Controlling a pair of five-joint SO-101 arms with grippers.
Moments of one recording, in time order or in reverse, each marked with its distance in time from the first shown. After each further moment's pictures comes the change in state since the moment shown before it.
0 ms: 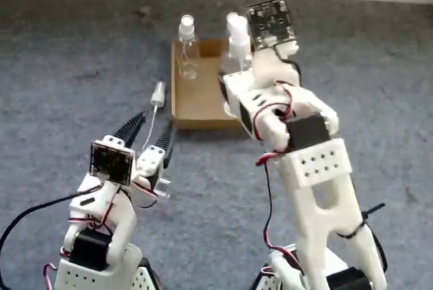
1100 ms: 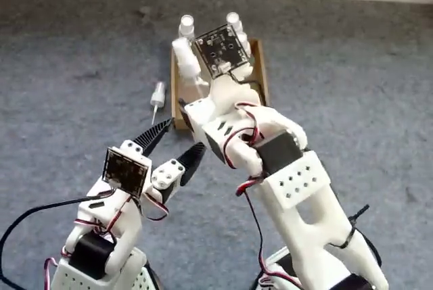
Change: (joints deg) left arm 10.8 0.0 -3.0 4.3 0.4; right arm -12.7 -4.1 1.8 7.6 -2.0
